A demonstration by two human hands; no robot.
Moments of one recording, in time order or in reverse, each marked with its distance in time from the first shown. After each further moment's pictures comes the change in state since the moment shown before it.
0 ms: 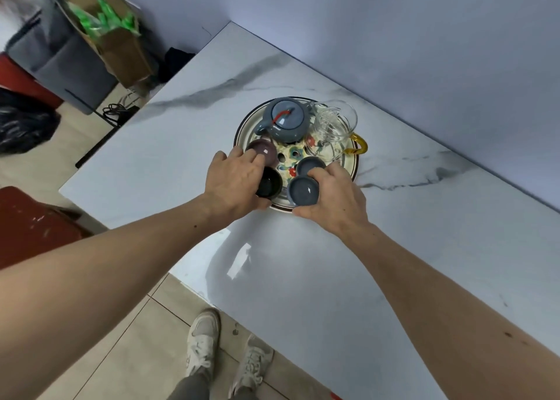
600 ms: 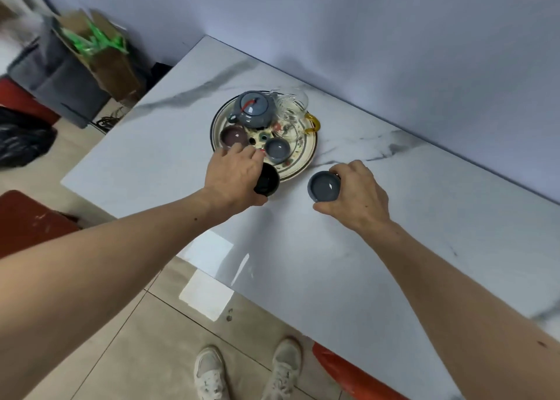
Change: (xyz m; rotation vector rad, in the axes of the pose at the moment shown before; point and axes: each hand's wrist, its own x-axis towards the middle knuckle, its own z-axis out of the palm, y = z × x) left_hand -0.065 0.075 -0.041 0.053 0.038 0.070; right_hand -0.110 0.058 -0.062 0.043 0.070 0.131
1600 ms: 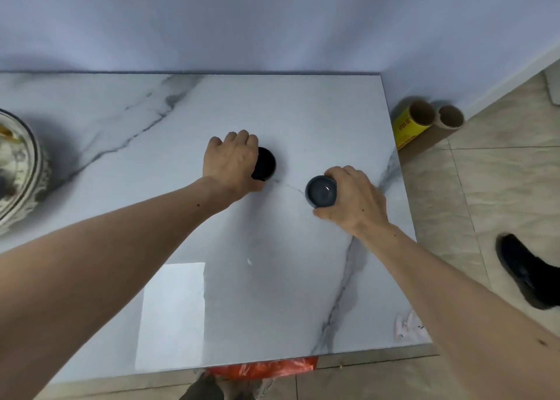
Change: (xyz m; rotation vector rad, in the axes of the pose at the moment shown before) left_hand 0.097 0.416 0.080 0.094 -0.024 0.477; right_hand -0.152 0.380 -0.016 0.082 0.079 0.484
